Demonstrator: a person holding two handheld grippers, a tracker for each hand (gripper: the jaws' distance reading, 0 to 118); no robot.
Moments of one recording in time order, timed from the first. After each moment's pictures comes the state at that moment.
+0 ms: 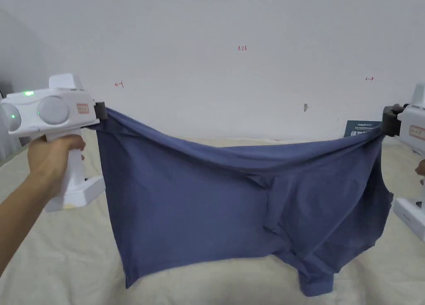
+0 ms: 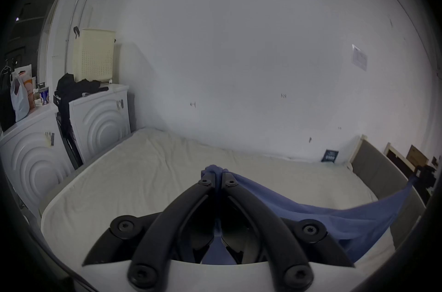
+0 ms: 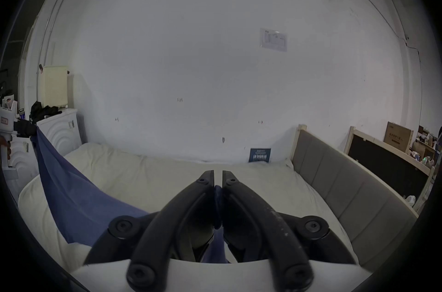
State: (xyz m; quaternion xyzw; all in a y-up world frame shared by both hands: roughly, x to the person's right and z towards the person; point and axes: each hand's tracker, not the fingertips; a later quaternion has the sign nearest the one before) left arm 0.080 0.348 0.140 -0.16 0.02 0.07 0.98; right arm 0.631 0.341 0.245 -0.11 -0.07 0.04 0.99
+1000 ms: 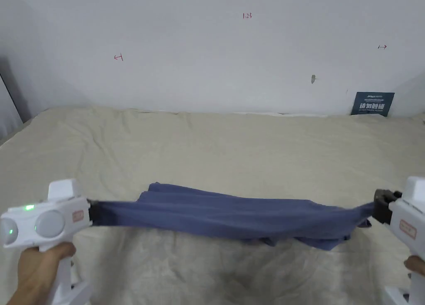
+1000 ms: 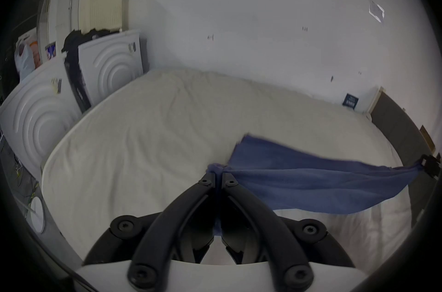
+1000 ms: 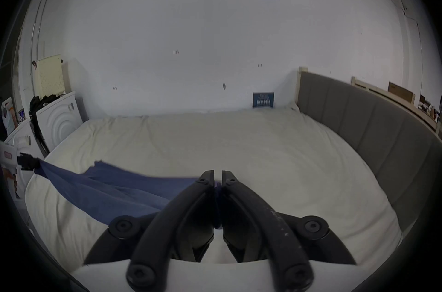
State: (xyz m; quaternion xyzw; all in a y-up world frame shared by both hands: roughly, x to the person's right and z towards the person) left arm 0.048 0.125 0.237 -0.33 0.05 0.06 0.94; right arm 0.621 0.143 0.318 -0.23 -0.09 -0.03 0.97
